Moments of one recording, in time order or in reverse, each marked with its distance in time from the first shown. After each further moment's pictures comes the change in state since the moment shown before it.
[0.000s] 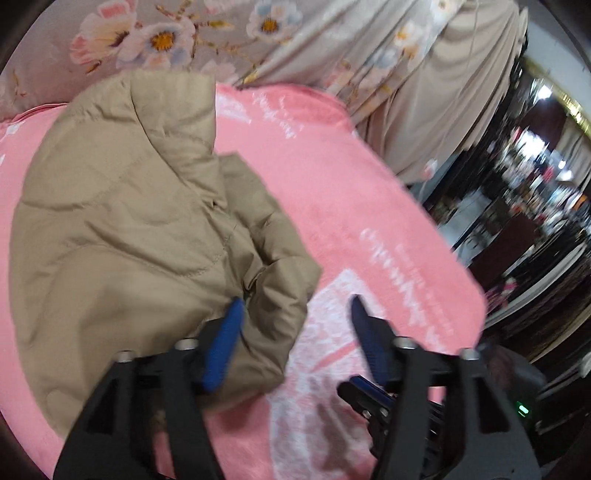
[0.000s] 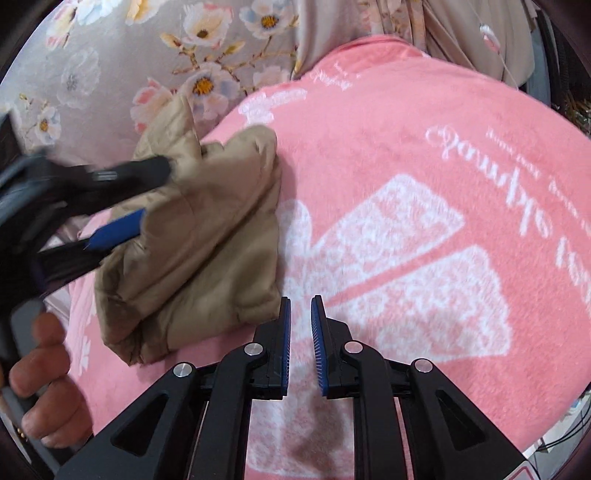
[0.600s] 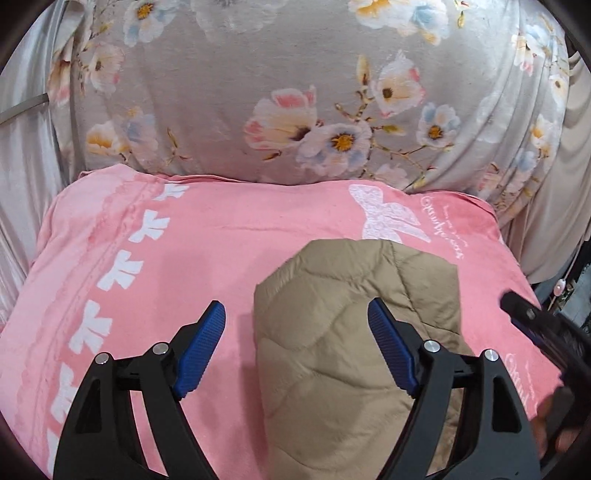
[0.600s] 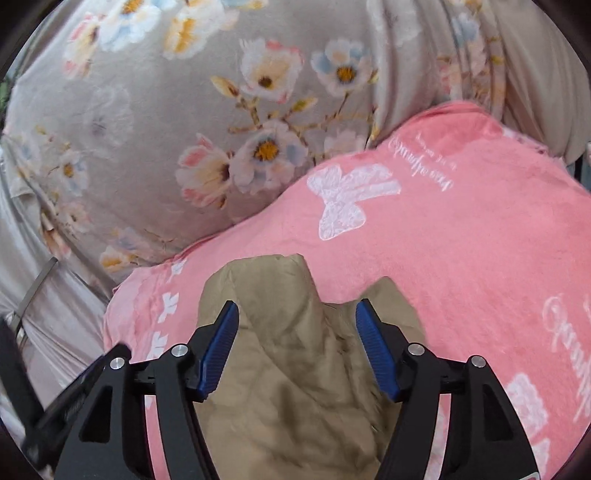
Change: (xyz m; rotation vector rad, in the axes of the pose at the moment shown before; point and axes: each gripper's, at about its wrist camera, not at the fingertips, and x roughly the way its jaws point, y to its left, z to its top) left arm -0.102 0.118 0.094 -0.117 -0.253 0.585; right arm 0.079 0.144 0.198 -0.023 -0.062 0.138
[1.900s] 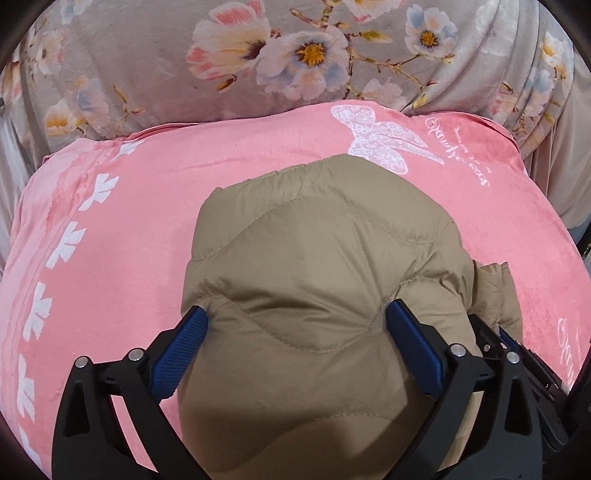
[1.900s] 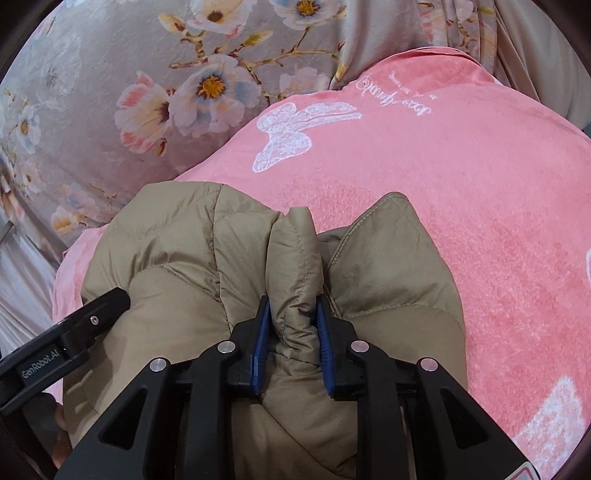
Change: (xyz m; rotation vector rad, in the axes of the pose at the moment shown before) left arm 0.142 -0.085 -0.062 0.097 0.162 0.040; right arm 0.084 -0.094 -0.065 -0.051 0.041 -0.100
